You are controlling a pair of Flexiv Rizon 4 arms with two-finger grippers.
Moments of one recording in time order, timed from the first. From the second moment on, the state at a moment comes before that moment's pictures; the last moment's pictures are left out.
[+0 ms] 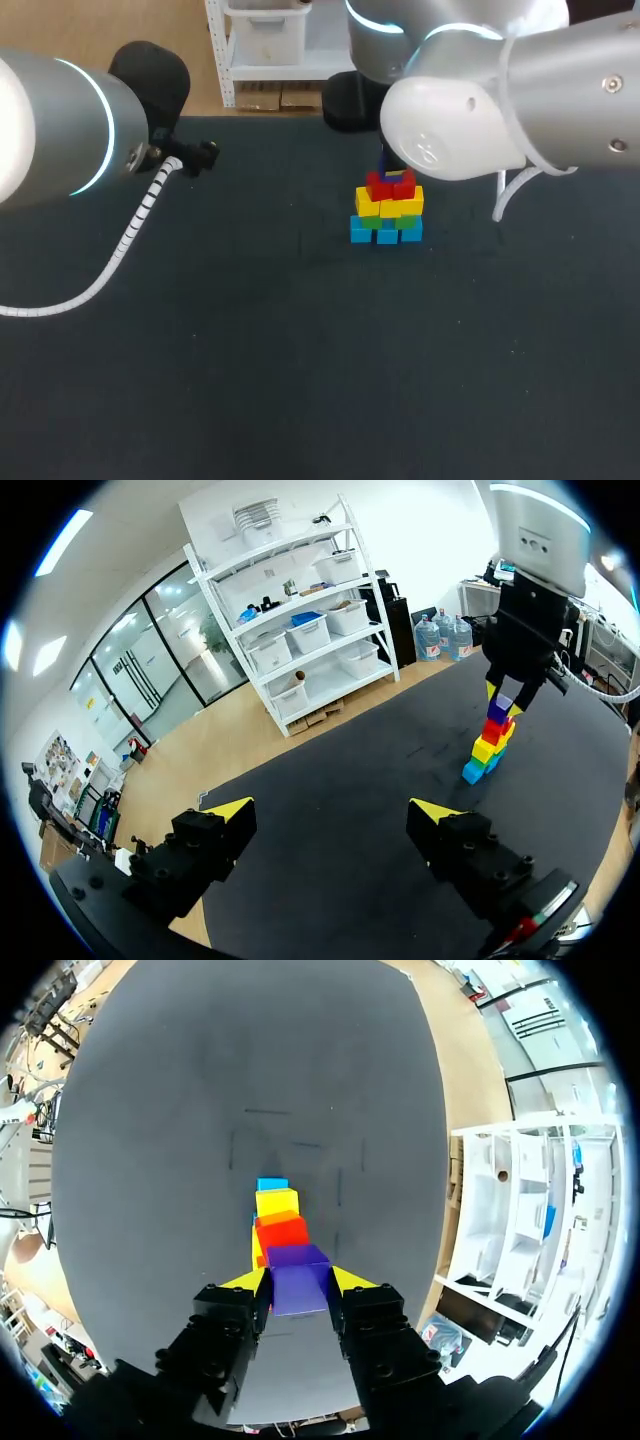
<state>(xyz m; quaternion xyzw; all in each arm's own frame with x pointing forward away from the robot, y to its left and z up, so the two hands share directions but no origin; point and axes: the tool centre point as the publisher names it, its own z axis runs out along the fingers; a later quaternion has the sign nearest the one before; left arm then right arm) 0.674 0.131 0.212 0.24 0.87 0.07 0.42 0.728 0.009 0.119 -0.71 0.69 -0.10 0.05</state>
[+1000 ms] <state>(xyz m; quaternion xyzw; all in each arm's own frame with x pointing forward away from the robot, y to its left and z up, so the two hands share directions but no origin) 0.674 0.131 0.212 0.24 0.87 0.07 0.42 0.743 -0.009 0.152 -0.65 0.75 -0.04 0.13</state>
